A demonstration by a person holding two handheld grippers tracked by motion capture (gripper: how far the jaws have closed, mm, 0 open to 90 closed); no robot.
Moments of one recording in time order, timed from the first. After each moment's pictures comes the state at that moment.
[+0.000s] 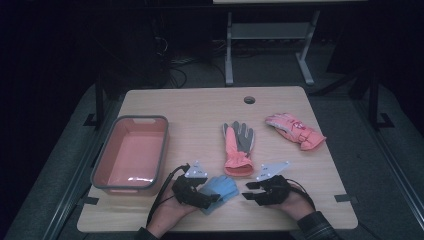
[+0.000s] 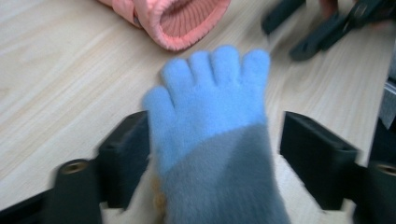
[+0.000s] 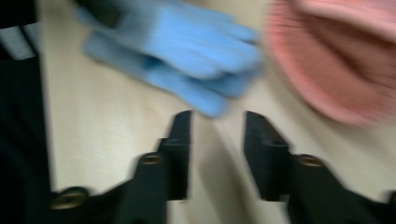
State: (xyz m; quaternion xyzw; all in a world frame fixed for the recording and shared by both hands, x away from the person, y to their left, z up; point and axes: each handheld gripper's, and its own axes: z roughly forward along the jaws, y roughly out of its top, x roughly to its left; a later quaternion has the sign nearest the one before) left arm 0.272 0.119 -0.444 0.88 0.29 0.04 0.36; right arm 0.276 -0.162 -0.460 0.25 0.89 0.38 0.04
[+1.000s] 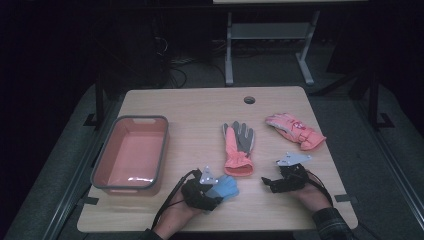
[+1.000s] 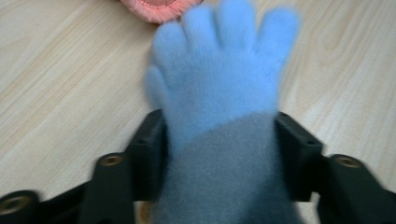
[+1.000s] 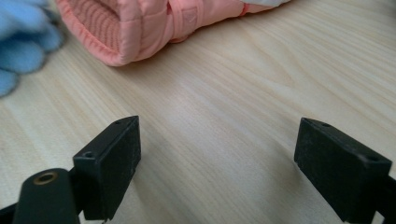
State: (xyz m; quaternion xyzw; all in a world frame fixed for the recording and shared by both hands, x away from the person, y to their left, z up) left arm 0.266 0.099 -0.457 0.91 0.27 0.07 0.31; right arm 0.306 -0.215 -0.480 0.37 0.84 0.36 0.16
